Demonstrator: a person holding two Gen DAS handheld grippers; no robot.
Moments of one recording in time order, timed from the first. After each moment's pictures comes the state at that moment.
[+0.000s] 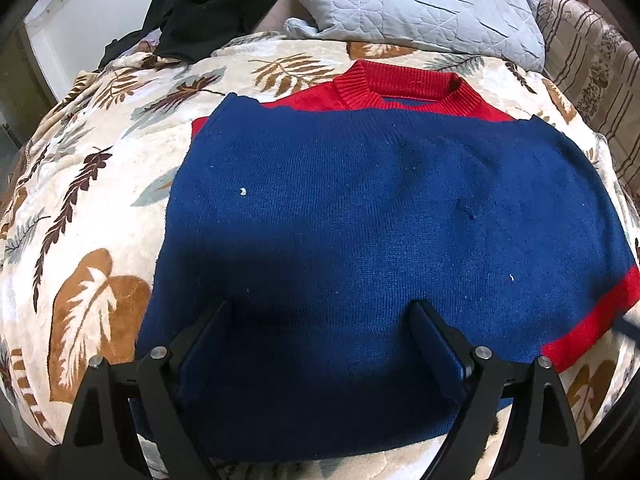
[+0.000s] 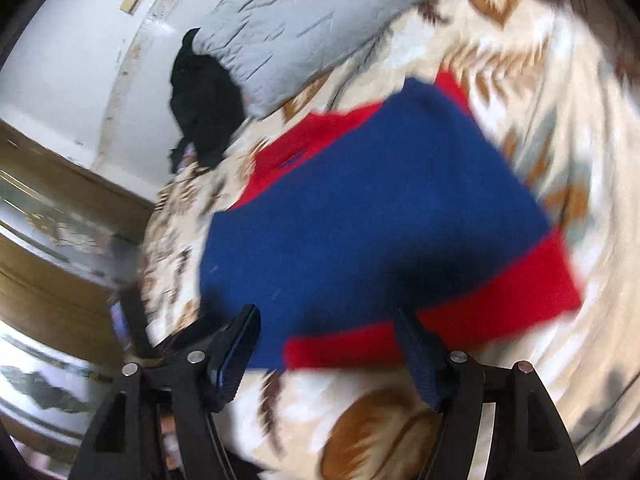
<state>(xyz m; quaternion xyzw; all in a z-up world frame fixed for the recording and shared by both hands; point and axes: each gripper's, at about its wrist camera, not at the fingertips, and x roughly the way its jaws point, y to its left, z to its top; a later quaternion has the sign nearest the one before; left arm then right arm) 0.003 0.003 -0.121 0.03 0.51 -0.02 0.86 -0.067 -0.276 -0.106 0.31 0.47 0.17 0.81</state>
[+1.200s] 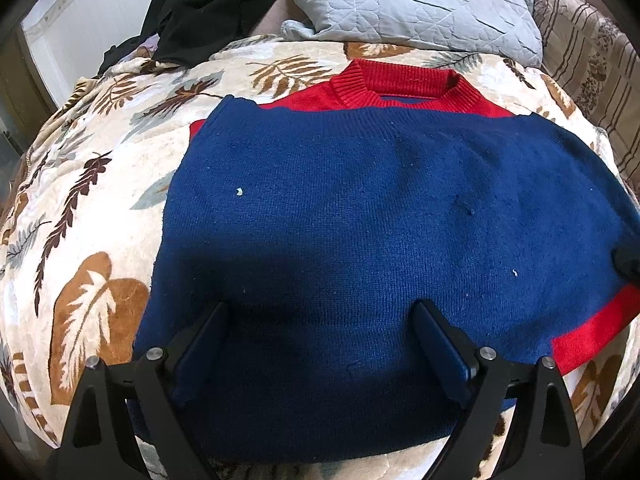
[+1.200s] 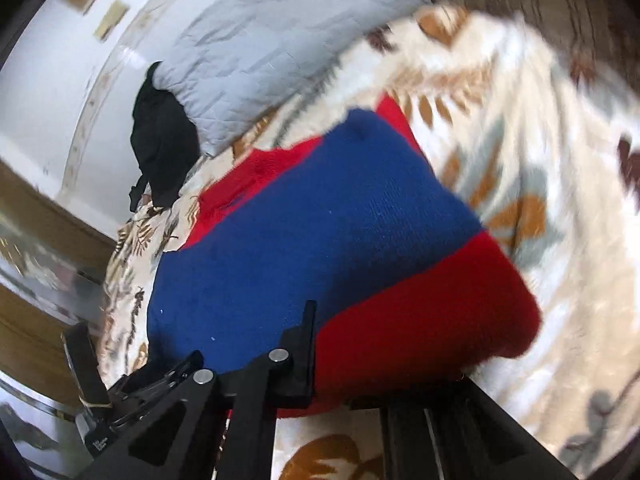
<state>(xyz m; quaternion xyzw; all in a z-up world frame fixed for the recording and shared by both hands) 0.001 0.000 -0.125 0.04 0.50 -0.02 0.86 -0.058 -0.285 -0.117 0.27 0.42 0.06 0.86</state>
